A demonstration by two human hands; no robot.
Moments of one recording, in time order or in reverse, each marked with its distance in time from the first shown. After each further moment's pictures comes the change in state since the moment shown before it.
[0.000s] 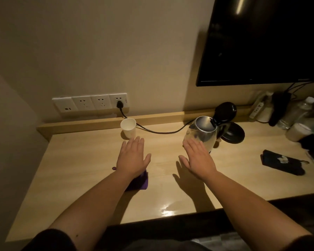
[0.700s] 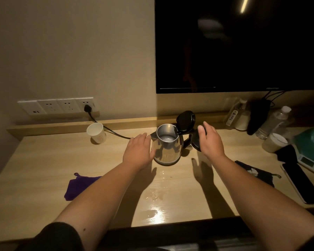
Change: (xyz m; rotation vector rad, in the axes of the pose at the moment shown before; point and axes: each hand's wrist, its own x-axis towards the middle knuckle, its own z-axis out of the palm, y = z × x) left_hand 0.081 0.174 -0.004 -0.036 -0.024 0.053; right_hand 0.029 0.188 -0.074 0.670 0.229 0.429
